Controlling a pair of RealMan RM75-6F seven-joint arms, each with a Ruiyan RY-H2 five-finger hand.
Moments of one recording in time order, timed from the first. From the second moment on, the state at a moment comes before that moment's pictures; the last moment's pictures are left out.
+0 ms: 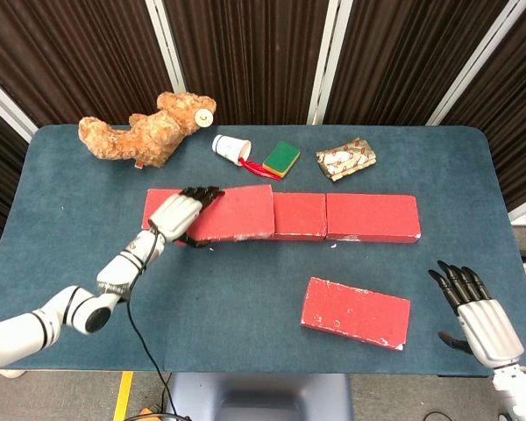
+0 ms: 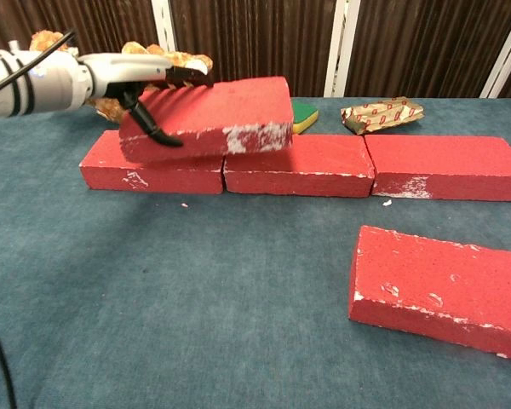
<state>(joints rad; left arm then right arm) -0.98 -1.42 -0.26 -1.27 1.21 0.63 -0.04 0.09 -1.05 -0.05 -1.64 -1.69 1.47 0.05</state>
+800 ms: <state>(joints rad) -1.17 -1.61 -0.23 -0.91 1.36 0.50 -0.30 0.10 -1.04 -0.04 -1.64 -1.64 1.43 0.05</state>
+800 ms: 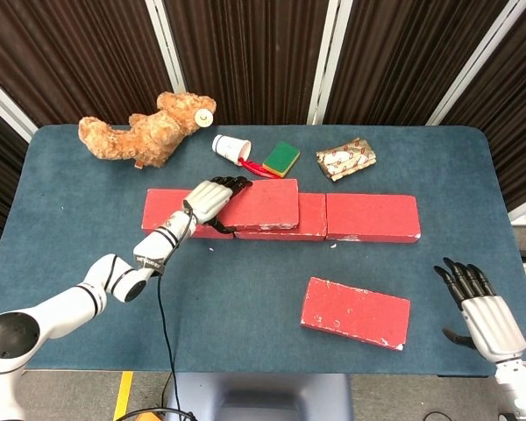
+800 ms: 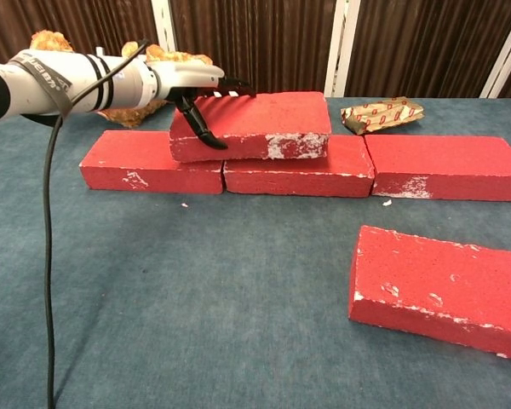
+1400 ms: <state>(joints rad) -1.19 -1.61 -0.21 -0.89 1.33 0.47 -0.29 0.11 -1.04 -0.04 -1.64 -1.64 1.41 0.06</state>
